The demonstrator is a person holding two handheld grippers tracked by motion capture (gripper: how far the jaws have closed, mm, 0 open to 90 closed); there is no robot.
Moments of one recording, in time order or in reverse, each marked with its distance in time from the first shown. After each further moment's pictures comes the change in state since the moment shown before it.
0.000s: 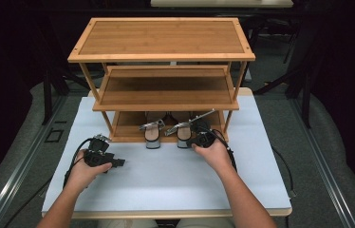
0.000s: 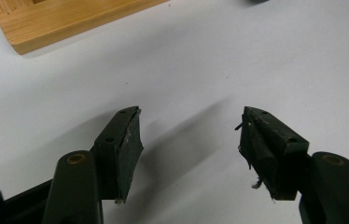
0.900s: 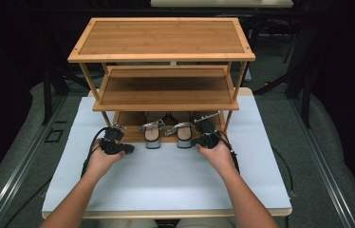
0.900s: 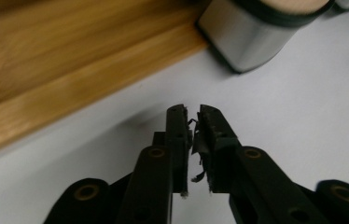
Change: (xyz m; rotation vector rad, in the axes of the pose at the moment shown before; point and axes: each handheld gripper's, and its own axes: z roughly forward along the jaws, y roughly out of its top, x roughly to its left) left arm -0.023 0.051 0.025 -0.043 -0.010 0.036; right arm -0.012 -0.008 0.000 -0.058 -0.059 0.044
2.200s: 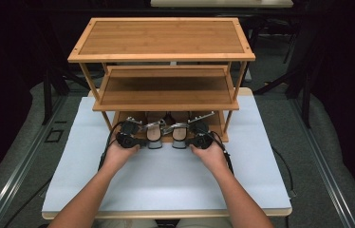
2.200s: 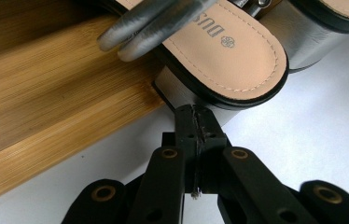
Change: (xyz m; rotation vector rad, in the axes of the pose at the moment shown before) left arm -0.025 0.030 0.021 -0.015 -0.017 -0.003; right arm 0.015 0.004 0.010 -0.013 0.010 -0.013
